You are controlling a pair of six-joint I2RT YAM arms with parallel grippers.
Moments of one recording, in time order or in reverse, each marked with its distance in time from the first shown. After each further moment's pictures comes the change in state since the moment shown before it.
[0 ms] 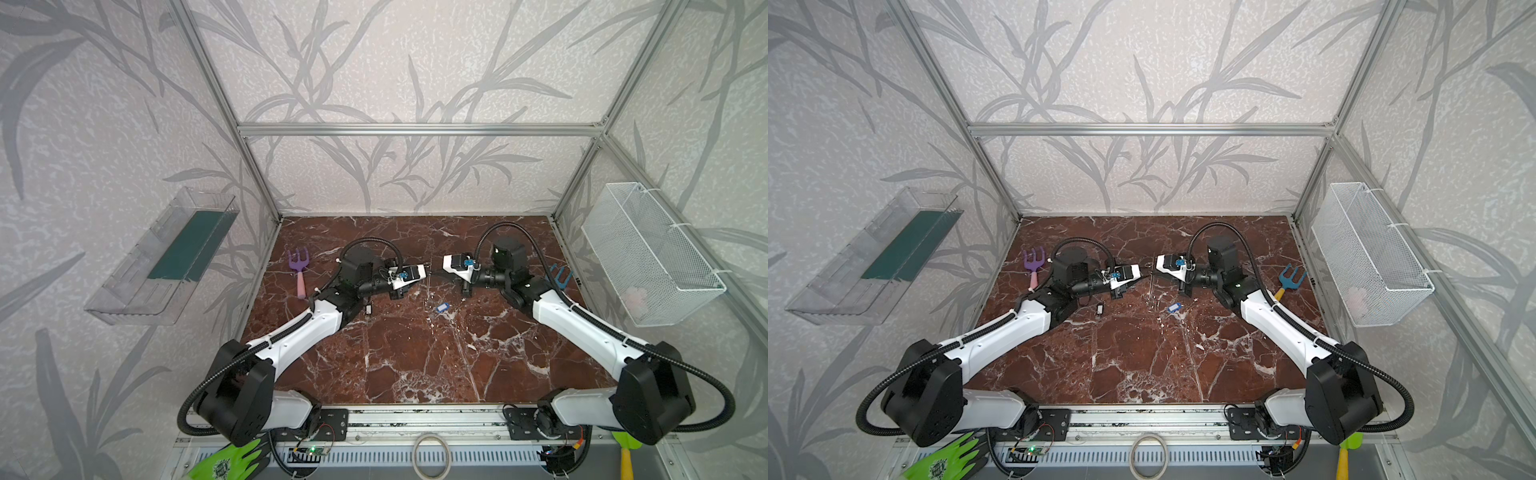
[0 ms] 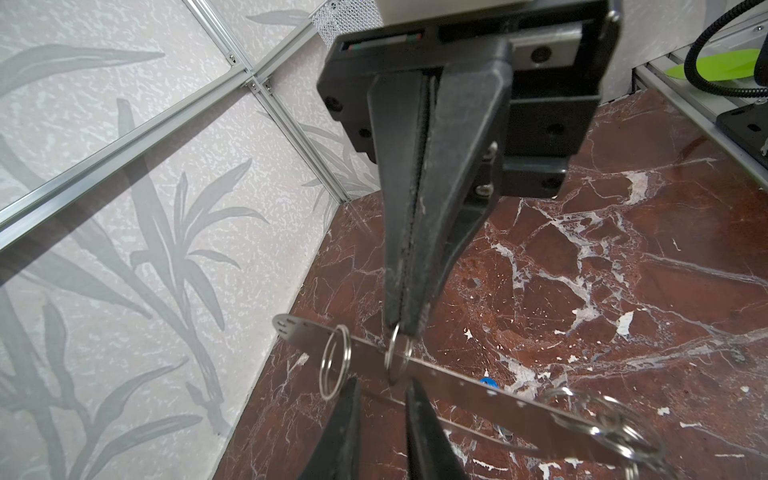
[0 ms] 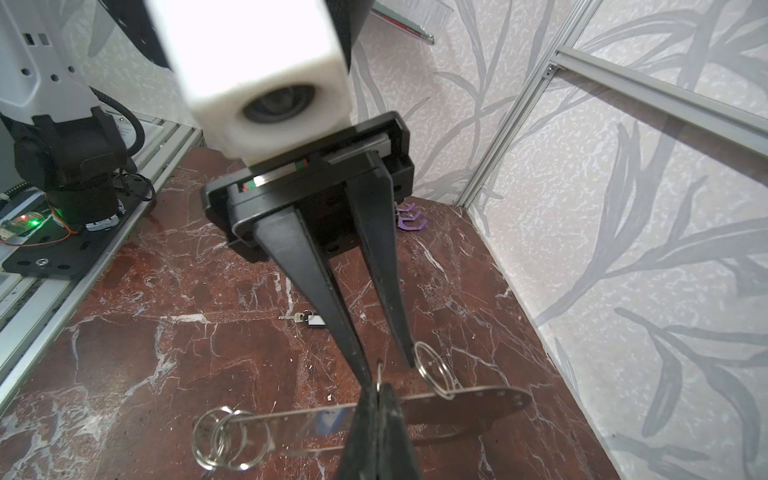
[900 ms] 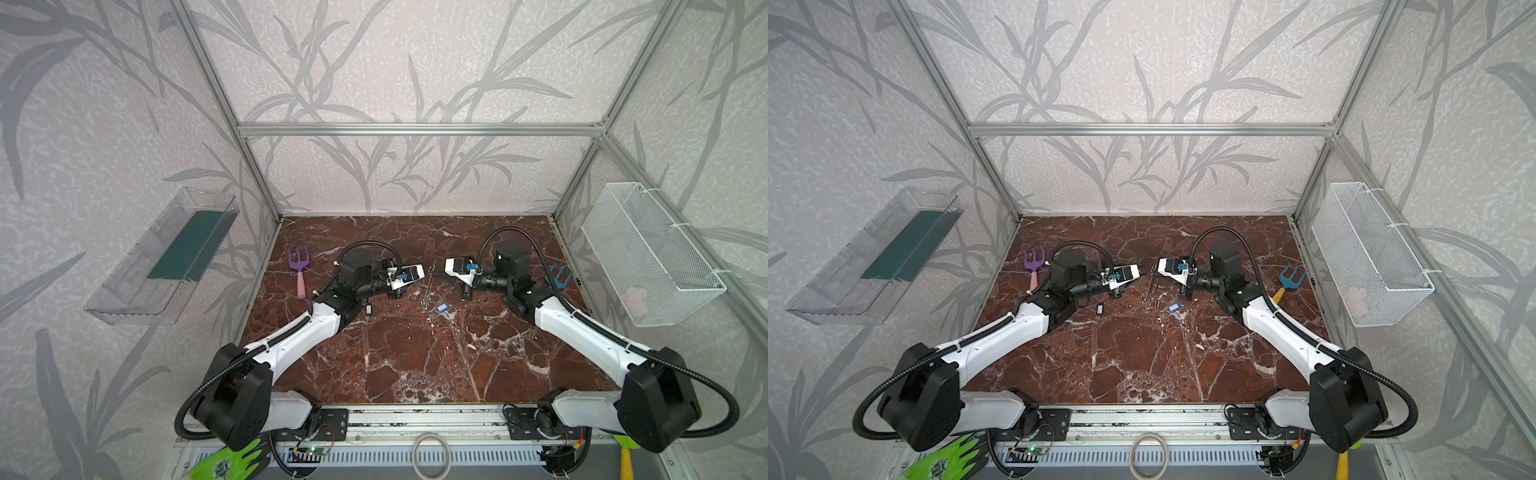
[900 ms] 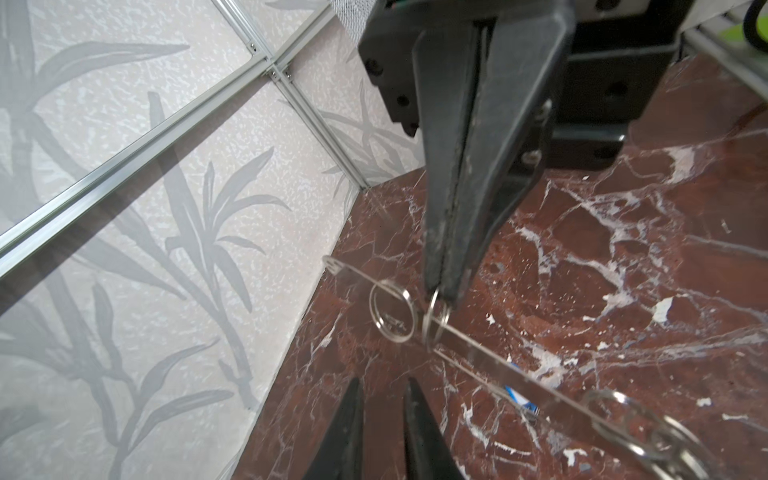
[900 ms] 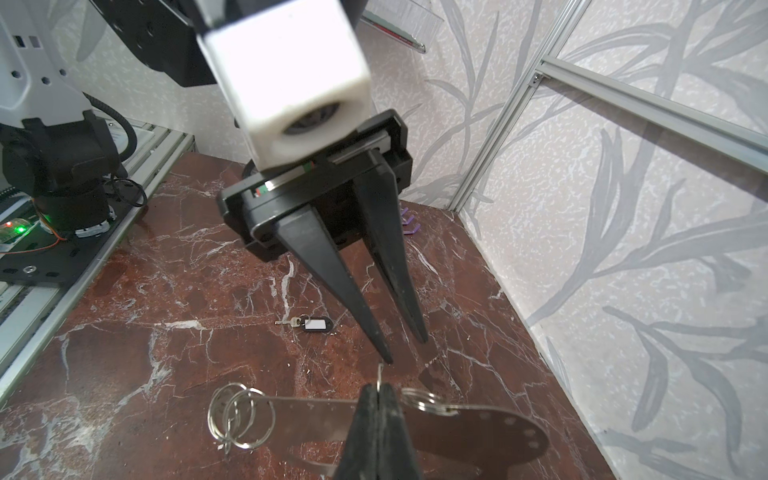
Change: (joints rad) left arm 0.013 -0.029 -0.033 0.006 -0.093 0.071; right arm 0.009 -0.037 -0.065 0.076 0.025 0.033
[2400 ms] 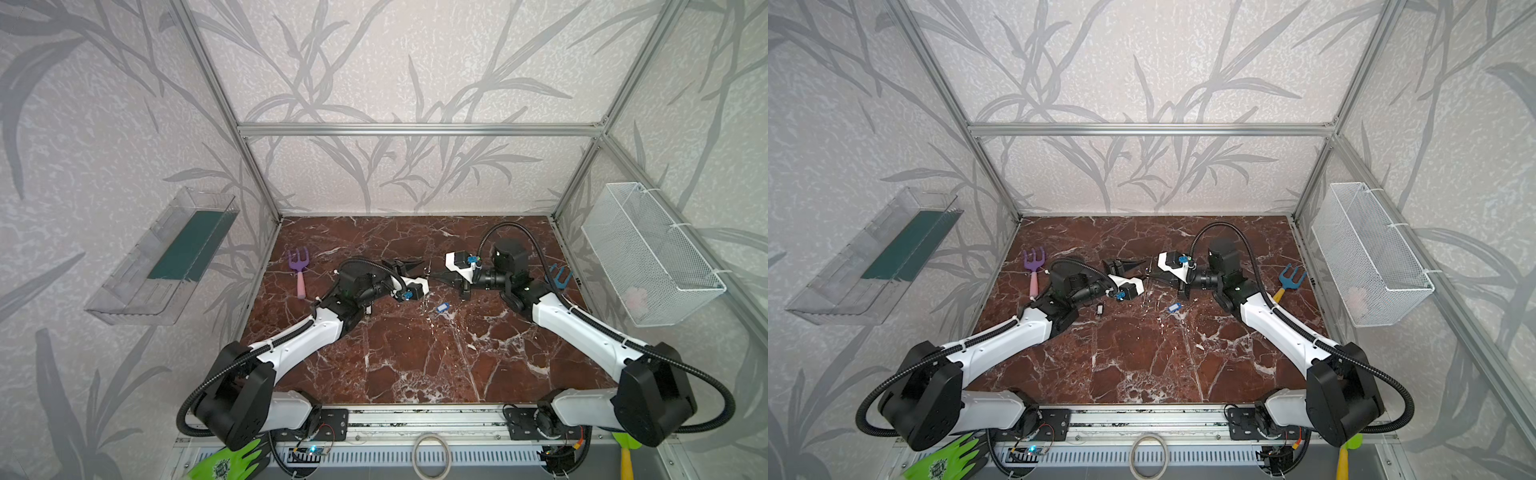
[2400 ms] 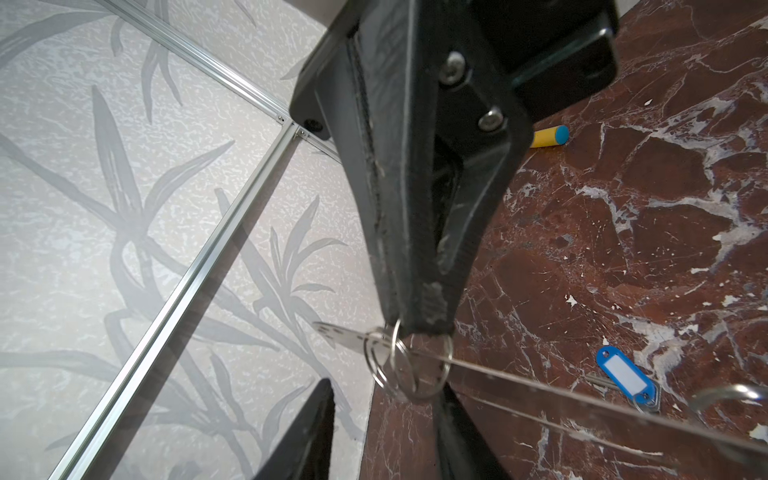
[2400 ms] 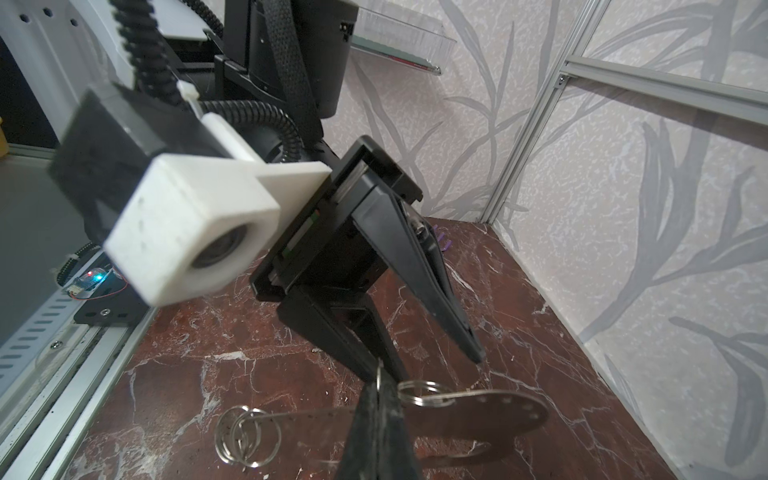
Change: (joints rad) left arm -0.051 0.008 -0.057 0.192 -0.047 0.287; right arm 0.002 0.030 0.035 0.011 -0.103 0.138
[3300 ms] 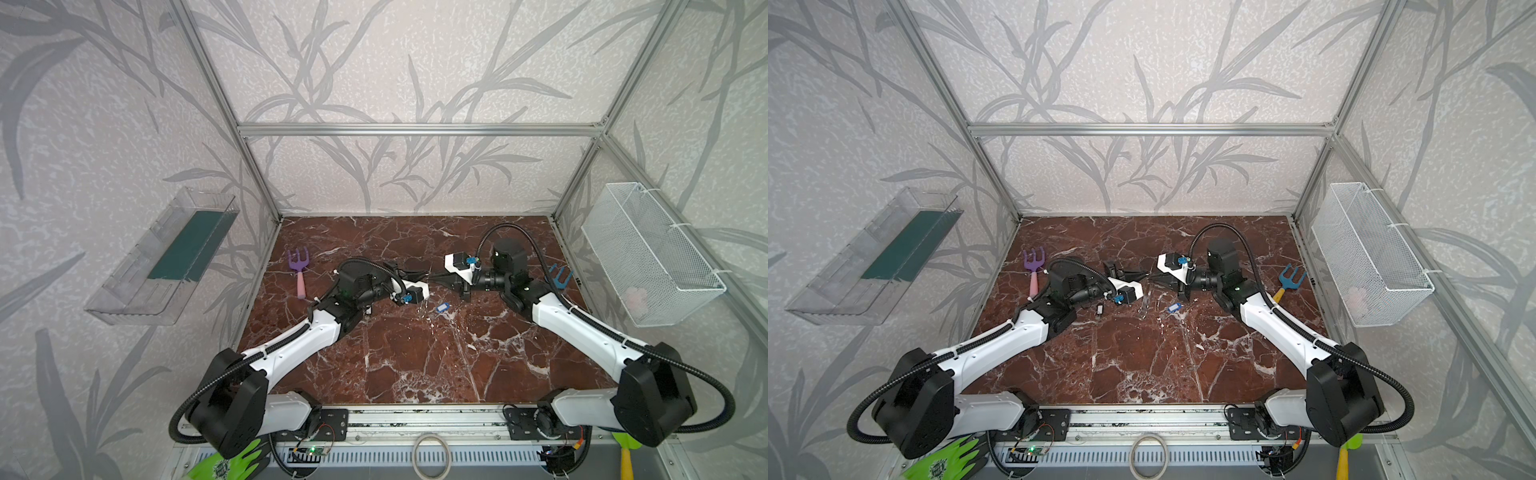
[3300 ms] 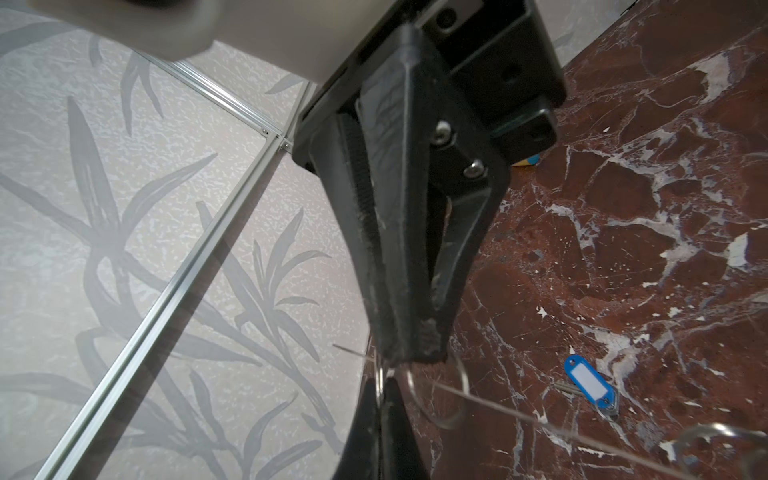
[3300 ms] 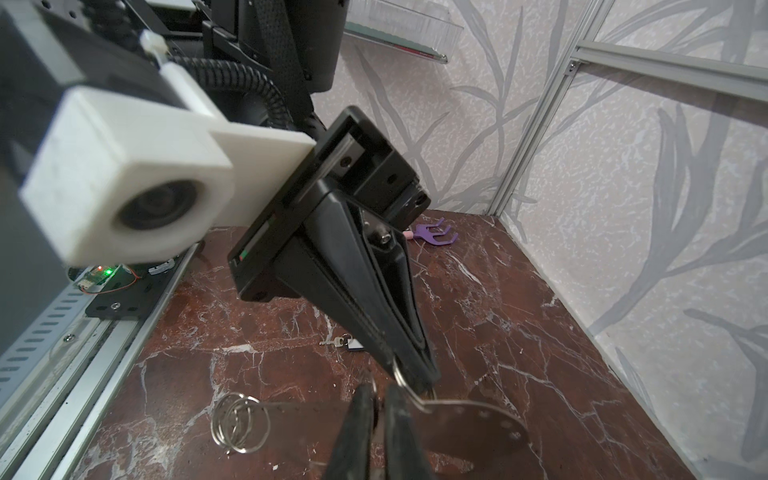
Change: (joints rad) left arm -0.015 -0.039 0.021 -0.116 0.039 -0.020; right arm -0.002 -0.002 0.000 -0.039 0.009 -0.027
